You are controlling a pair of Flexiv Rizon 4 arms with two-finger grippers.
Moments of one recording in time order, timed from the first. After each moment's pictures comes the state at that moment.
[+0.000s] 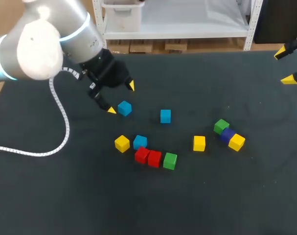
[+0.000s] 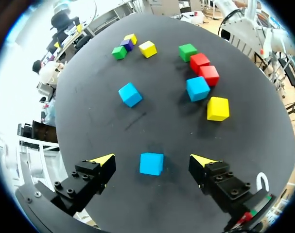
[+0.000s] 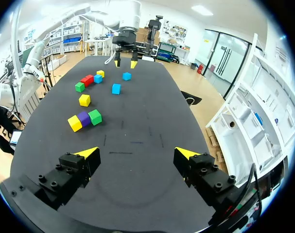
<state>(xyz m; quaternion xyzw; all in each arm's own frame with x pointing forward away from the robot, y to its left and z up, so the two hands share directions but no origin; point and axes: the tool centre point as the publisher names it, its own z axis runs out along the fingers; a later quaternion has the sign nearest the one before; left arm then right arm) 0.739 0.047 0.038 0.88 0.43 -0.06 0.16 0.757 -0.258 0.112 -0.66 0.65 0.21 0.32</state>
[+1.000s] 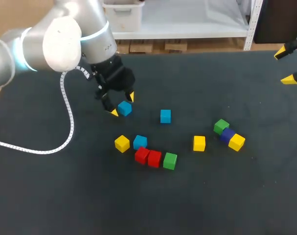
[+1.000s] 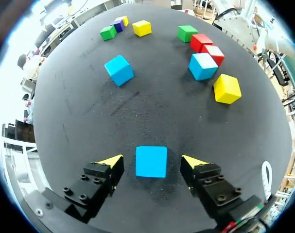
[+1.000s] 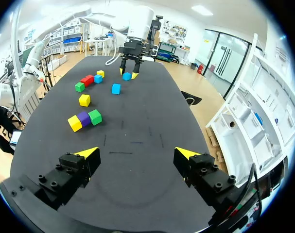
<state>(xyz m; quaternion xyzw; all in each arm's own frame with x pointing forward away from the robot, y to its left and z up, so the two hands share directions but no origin) 0.754 0.052 -0.009 0.90 0.42 -0.08 0.09 0.757 -0.258 0.112 -0.66 0.65 0.21 0.32</state>
